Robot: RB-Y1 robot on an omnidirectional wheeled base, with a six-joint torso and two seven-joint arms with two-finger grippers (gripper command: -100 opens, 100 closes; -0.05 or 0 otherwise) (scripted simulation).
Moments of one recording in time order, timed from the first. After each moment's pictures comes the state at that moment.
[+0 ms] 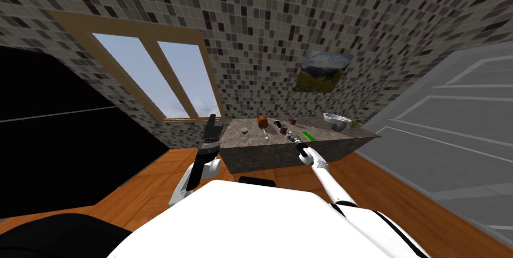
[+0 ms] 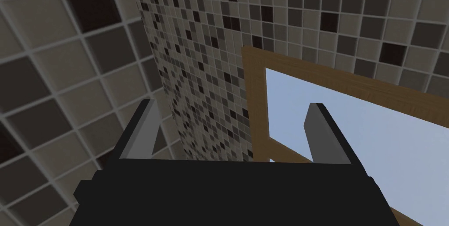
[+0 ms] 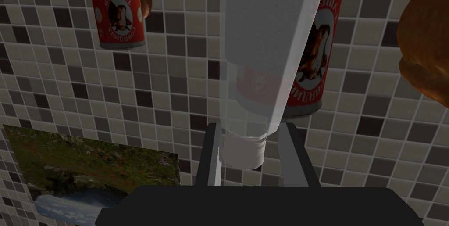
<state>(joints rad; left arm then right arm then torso) 0.45 0.03 0.06 -2.29 -0.10 -0.52 -0.02 -0.18 -0.45 -0.03 -1.09 0.74 -0.16 0.44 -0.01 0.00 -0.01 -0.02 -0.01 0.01</state>
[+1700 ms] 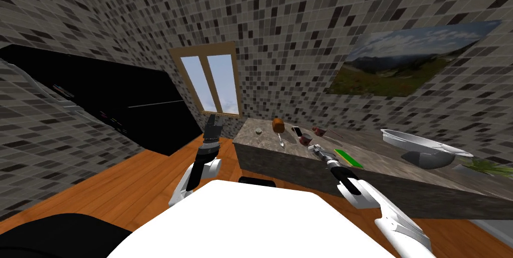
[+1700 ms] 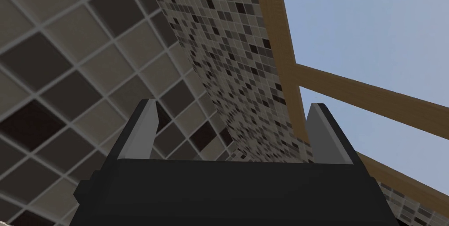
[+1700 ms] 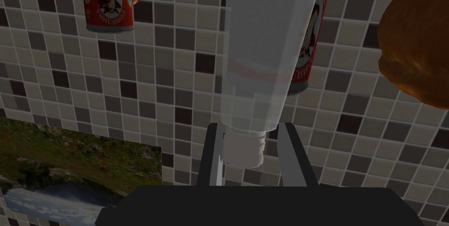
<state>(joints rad) 0.45 0.03 0.06 -2.29 -0.10 -0.52 -0.02 0.31 -0.63 -0.23 -1.42 0.47 -0.14 0.54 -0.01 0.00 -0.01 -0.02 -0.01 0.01</state>
